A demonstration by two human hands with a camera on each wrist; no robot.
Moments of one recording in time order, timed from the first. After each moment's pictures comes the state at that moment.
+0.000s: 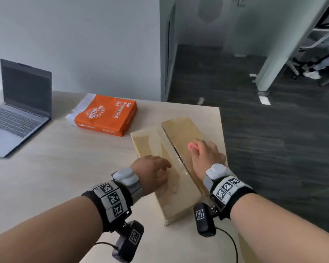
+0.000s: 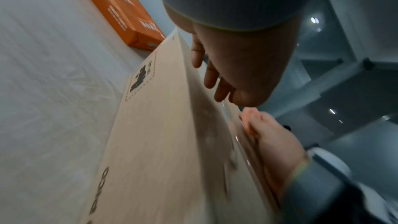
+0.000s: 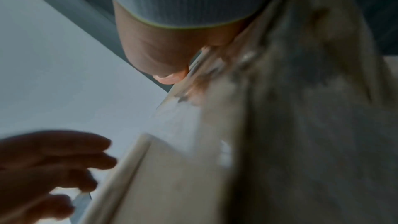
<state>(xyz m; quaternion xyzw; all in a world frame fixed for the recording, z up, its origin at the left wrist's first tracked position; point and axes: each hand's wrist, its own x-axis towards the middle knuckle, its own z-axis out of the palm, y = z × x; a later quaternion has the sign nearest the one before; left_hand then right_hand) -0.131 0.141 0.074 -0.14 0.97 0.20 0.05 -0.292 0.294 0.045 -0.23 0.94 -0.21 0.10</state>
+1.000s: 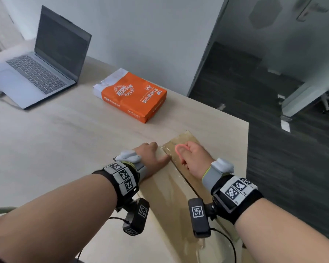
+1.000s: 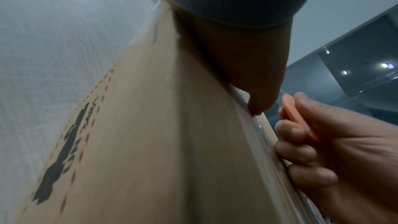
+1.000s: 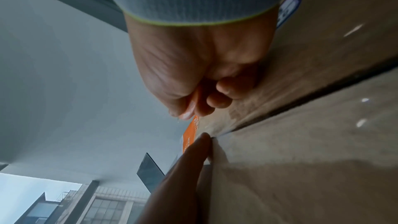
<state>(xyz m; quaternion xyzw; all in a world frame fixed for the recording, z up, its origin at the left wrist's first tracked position) -0.125 0.070 0.027 -0.41 0.87 0.26 0.02 -0.253 0.190 0.064 -0.33 0.81 -0.35 0.32</state>
